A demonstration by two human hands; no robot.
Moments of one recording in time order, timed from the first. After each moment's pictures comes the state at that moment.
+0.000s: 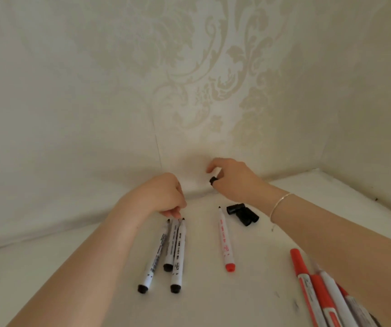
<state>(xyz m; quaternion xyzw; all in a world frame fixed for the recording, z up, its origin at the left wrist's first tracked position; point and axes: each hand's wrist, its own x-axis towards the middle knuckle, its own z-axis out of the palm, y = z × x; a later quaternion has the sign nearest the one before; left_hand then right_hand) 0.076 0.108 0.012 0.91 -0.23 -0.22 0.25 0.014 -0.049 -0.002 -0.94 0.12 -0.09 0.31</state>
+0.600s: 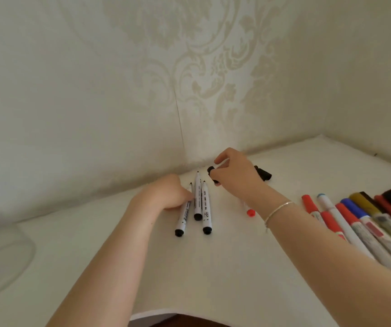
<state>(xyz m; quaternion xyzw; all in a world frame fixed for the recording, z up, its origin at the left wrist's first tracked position) 0.055 0.167 -0.030 0.95 -0.20 -0.18 0.15 -0.029 0.037 -0.029 -0.82 0.22 -0.16 0.51</state>
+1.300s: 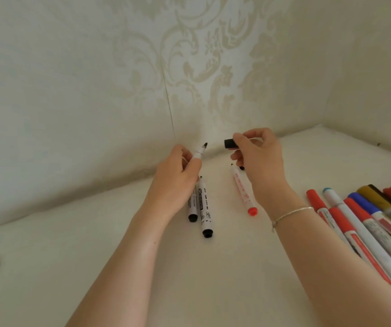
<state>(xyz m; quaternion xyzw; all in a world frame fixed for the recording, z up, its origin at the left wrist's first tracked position) 0.039 0.149 -0.047 0.82 -0.30 -0.03 0.49 -0.033 0.019 -0.034 -0.62 0.27 -0.37 0.64</state>
